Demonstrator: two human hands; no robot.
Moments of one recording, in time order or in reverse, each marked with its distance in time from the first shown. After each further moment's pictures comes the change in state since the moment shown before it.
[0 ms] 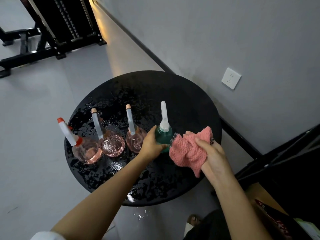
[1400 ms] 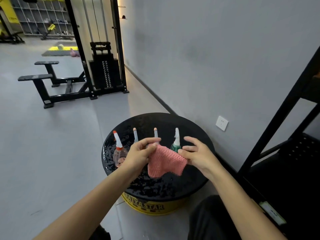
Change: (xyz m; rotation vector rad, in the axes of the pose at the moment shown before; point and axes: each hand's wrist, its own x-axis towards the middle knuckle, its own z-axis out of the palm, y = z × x) left_hand -0.235 0.098 -0.119 -0.533 0.072 0.133; right_hand -0.159 -0.028 0.075 -0.837 -0.222 -0.167
